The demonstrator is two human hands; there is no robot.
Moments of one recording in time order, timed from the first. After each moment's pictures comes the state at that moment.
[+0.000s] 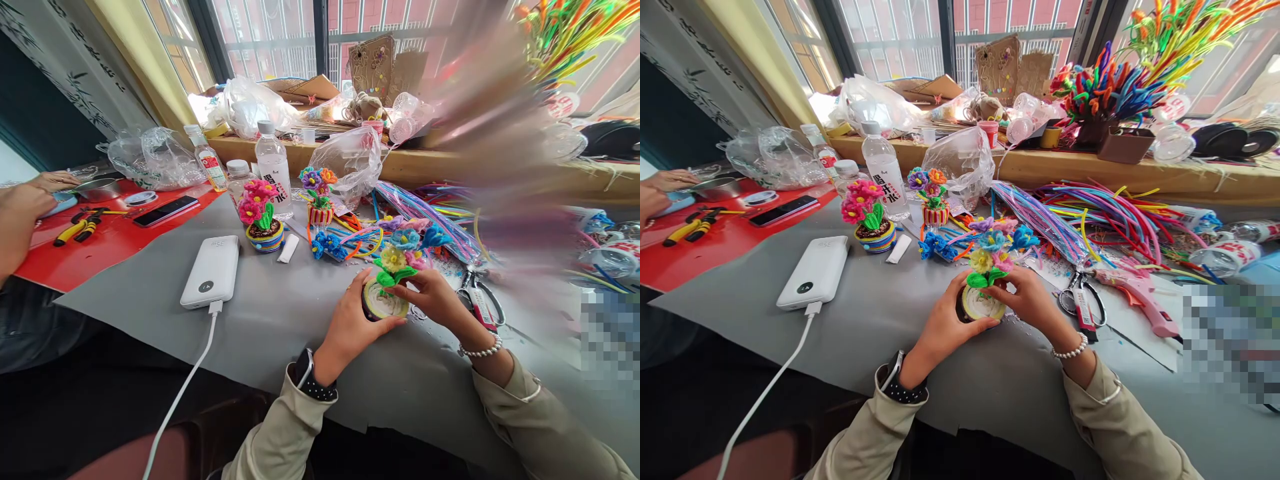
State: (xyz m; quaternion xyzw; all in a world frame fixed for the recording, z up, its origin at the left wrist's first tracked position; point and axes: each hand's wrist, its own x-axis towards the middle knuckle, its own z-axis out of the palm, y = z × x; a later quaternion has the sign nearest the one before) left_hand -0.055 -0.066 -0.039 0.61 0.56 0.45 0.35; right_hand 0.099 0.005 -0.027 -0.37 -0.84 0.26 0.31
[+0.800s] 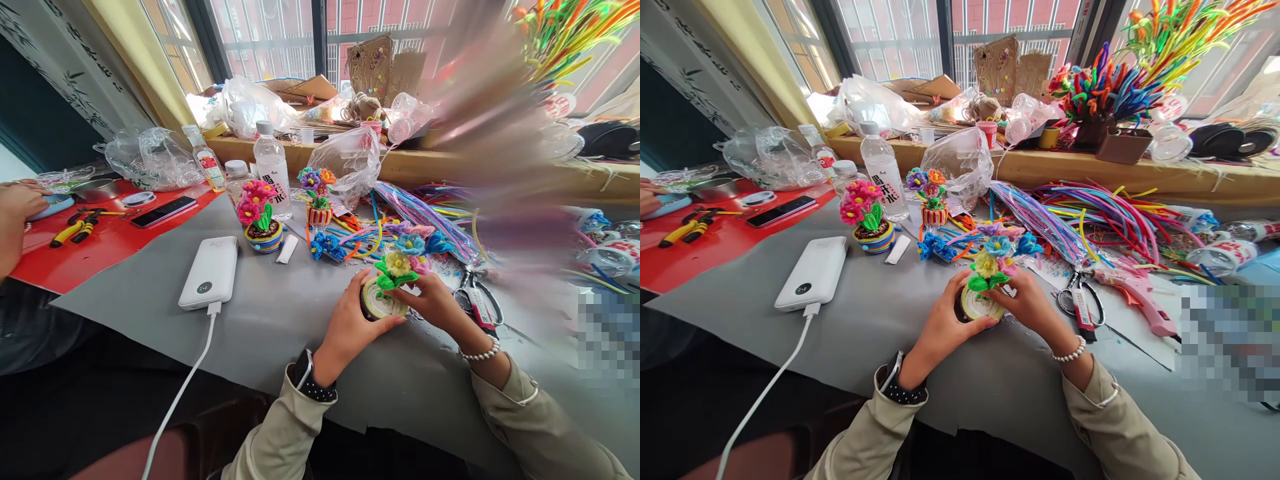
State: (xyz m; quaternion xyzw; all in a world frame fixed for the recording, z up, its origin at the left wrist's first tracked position) left_hand -0.055 -0.066 -0.041 0.59 0.55 0.47 0.36; right_hand 0.098 -0.001 -0.026 -0.39 -0.84 0.20 0.31
